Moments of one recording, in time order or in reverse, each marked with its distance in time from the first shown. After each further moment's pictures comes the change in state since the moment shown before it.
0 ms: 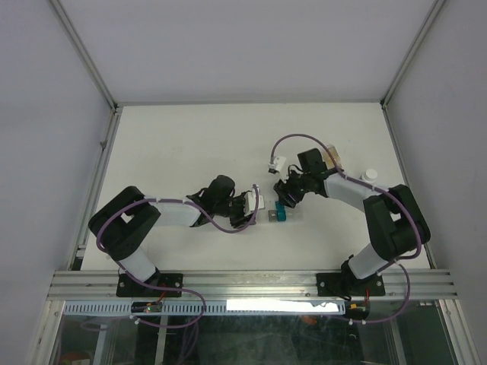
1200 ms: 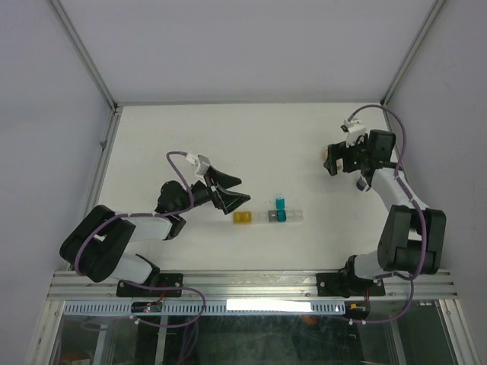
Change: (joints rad) left arm 0.238 -0.239 -0.319 0.940 0.086 -1.020; right arm -0.559 -0.222 0.027 0.077 -0.029 0.217
